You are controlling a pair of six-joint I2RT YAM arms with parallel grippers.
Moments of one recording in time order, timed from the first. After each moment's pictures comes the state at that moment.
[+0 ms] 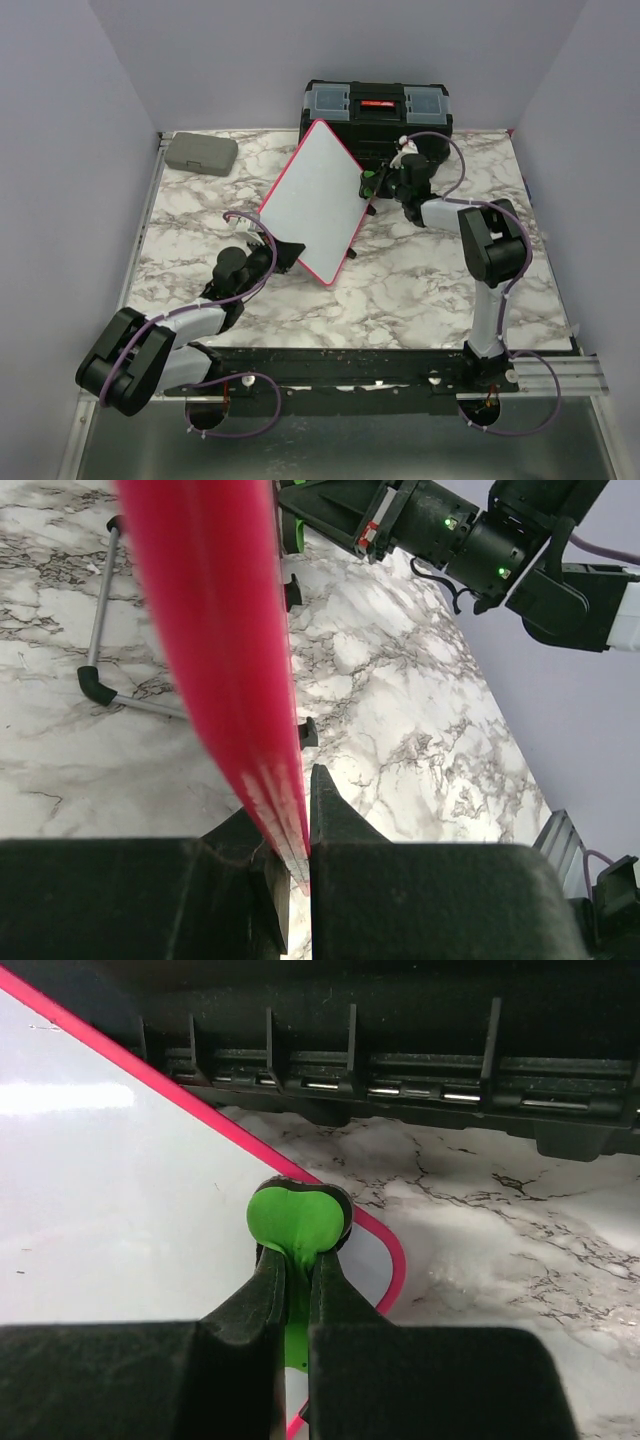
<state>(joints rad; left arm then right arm) -0.49 1.20 0.23 0.89 0.20 -0.74 0.31 2.05 1.21 0.46 -0.17 0.41</state>
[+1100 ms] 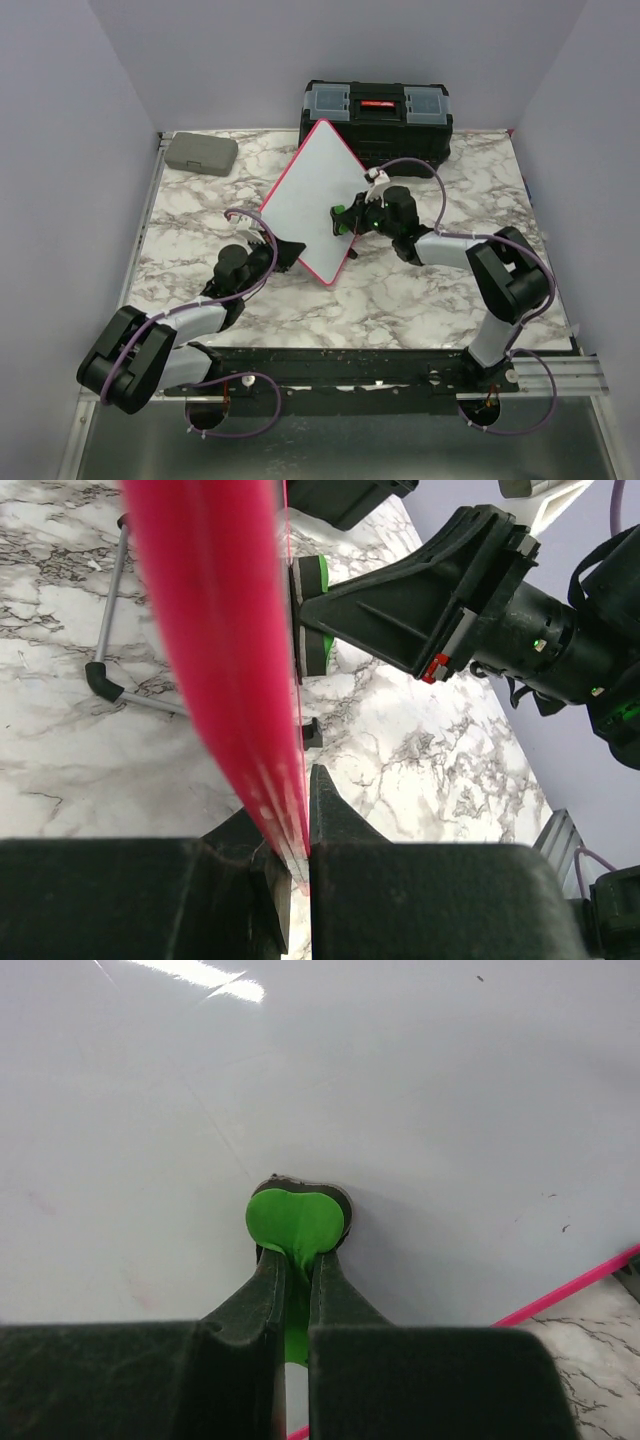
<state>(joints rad) -0.49 1.21 0.25 0.88 0.21 -0.75 0.56 1.76 0.87 0.58 -0.26 0.34</state>
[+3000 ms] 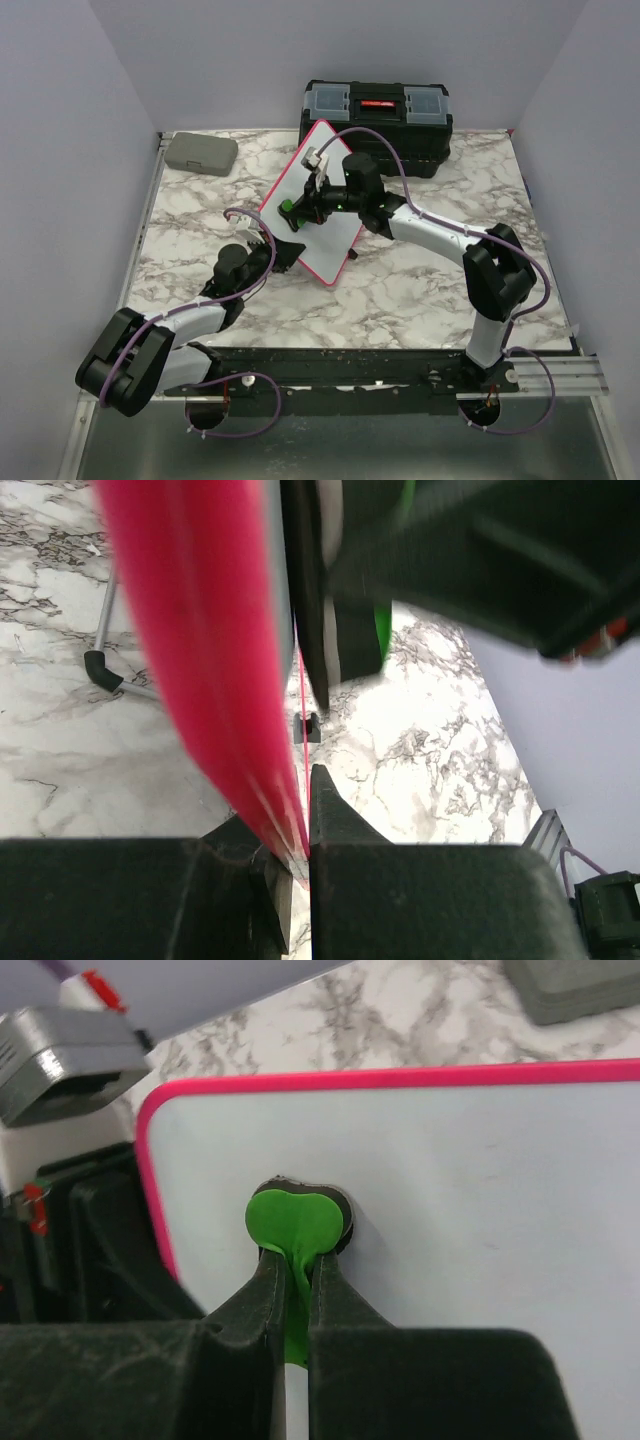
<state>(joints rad) -0.49 1.20 0.25 0.84 0.21 -0.77 0.70 1.83 1.32 0.20 -0.62 -0.02</state>
